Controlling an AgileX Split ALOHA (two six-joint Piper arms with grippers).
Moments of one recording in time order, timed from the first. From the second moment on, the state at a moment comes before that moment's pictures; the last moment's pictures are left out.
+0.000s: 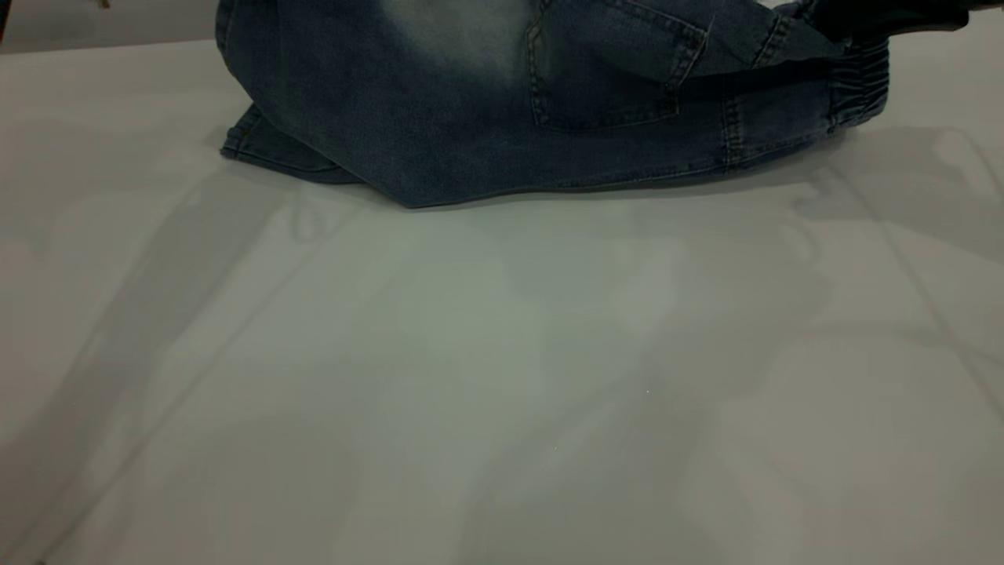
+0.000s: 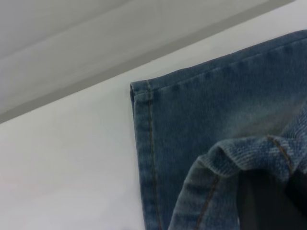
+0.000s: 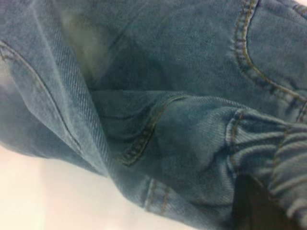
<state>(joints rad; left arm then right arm) -0.21 2.02 -1.43 -0.07 0.27 0.26 -0.06 1.98 -1.07 1.33 0.56 -1.29</state>
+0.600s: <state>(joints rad) -0.21 2.02 -1.43 -0.07 0.27 0.26 -0.06 1.98 -1.09 1.38 0.56 -1.29</state>
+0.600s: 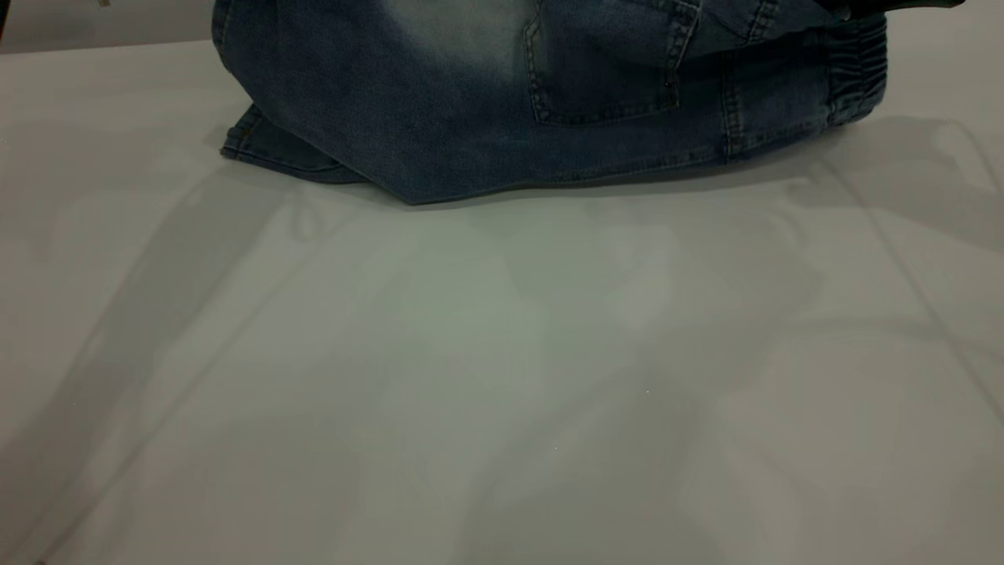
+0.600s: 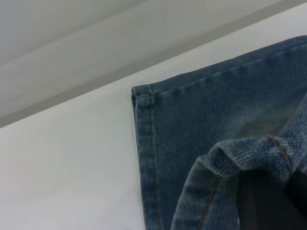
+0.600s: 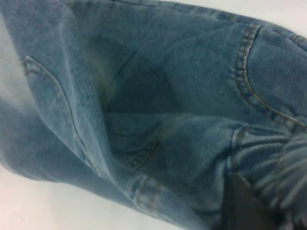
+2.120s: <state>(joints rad) -0.14 2.17 -1.43 -0.08 0.12 0.25 -0.06 1.98 -1.09 1.41 0.52 -1.28</state>
